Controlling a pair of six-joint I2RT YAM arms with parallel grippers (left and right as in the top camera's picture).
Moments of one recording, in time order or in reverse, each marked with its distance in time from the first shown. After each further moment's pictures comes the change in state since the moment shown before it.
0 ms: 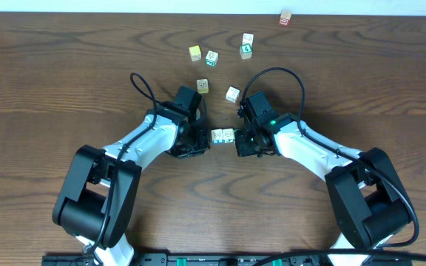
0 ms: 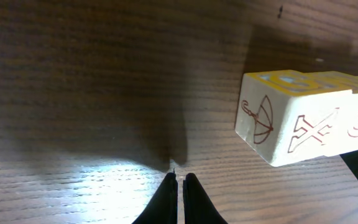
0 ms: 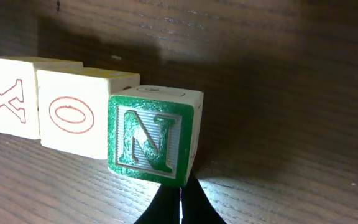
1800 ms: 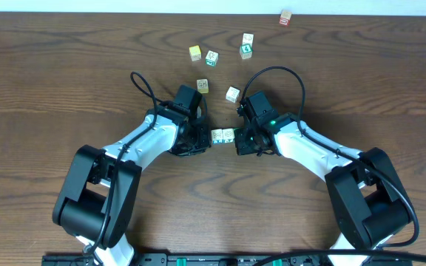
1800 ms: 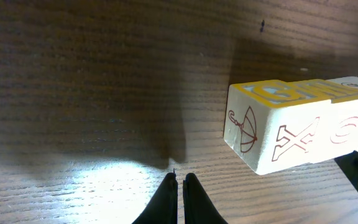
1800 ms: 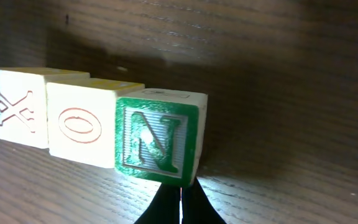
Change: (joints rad) left arm 0.000 0.000 0.000 0.030 0.000 0.002; right arm 0.000 0.000 -0.001 0.023 -0.004 0.000
